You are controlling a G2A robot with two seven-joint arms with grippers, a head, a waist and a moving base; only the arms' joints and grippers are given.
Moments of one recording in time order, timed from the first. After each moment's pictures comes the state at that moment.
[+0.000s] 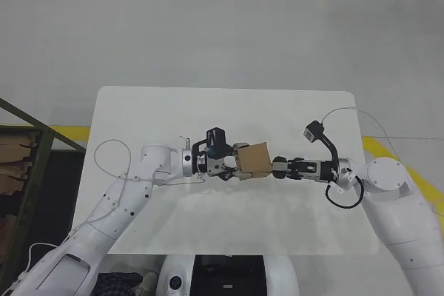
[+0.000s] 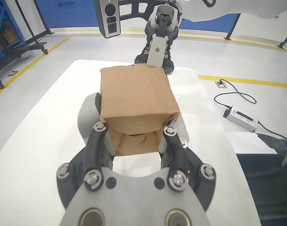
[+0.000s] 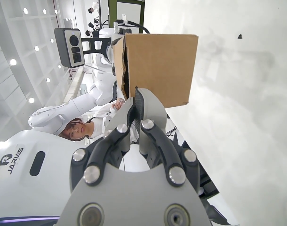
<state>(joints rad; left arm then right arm) 1.04 -1.12 -0.96 -1.44 1.29 -0.95 0.17 -1.17 -0.99 1.23 -1.55 0.36 -0.14 1.19</state>
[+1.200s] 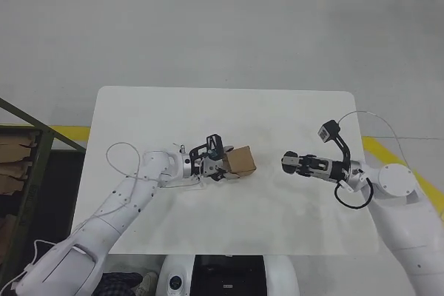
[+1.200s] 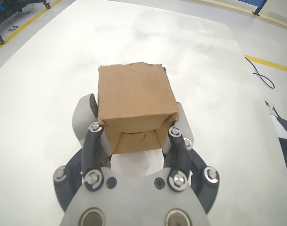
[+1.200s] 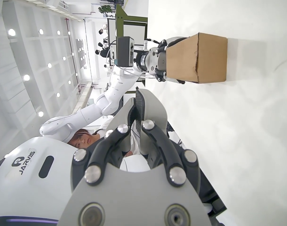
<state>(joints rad) 0.98 -1.15 -0.88 -1.16 1.42 -0.86 0.18 -1.23 -0.98 1.30 -1.53 0.42 -0.17 1.13</state>
